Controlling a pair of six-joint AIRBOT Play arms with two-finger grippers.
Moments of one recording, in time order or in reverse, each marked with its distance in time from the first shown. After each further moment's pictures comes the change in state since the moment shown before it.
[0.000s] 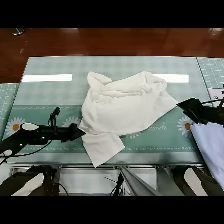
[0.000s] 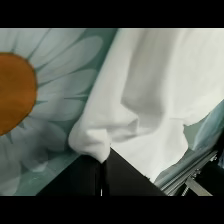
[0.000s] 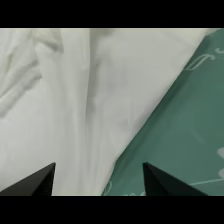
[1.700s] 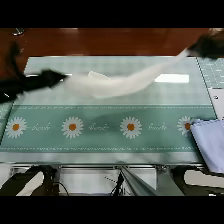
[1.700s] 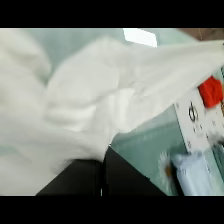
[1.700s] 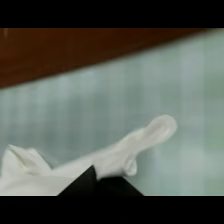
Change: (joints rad) left arm 0.103 0.127 0.784 0.010 -0.051 -0.007; right arm 0.202 -0.578 1.159 0.012 0.127 -0.010
